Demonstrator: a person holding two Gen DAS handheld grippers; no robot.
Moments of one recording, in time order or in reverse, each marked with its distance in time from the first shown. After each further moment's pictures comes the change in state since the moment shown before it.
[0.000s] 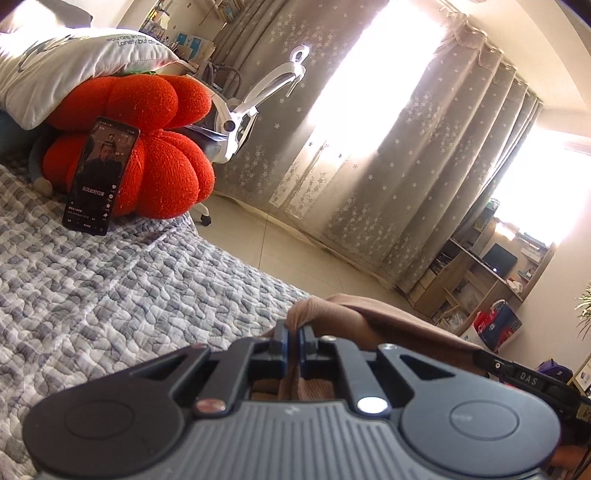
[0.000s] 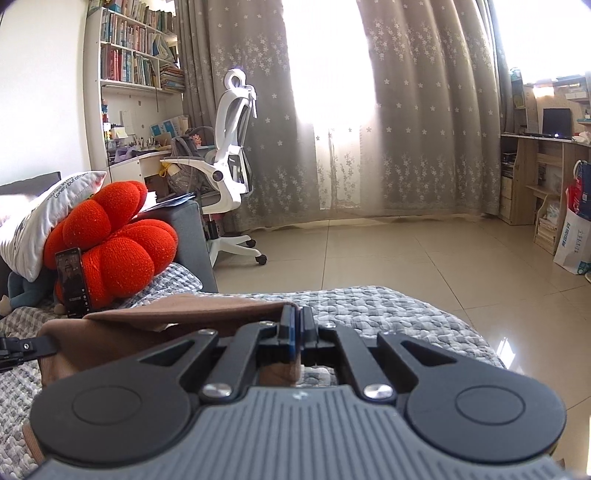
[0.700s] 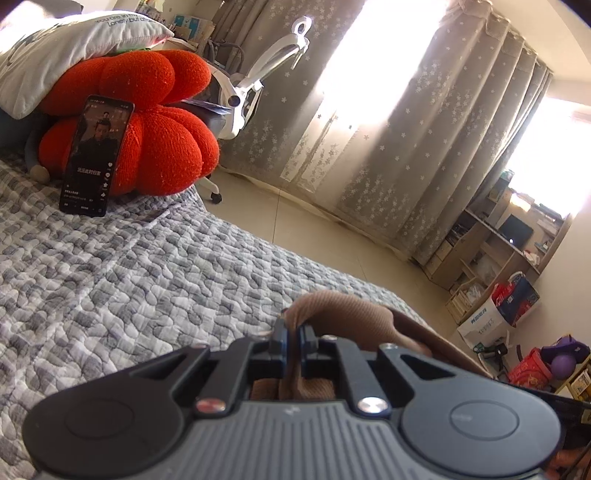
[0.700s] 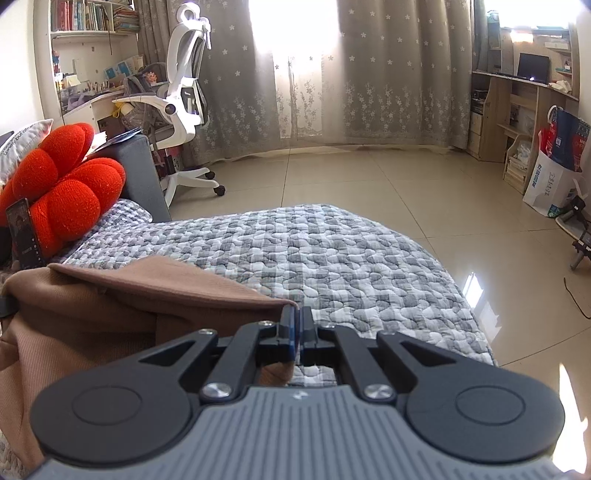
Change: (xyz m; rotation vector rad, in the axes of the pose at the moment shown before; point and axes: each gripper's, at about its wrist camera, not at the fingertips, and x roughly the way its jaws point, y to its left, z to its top) left arm 0.027 0.003 -0.013 0.048 0.120 0.064; right arm 0.026 -0.040 -0.028 0.028 0.258 -0.082
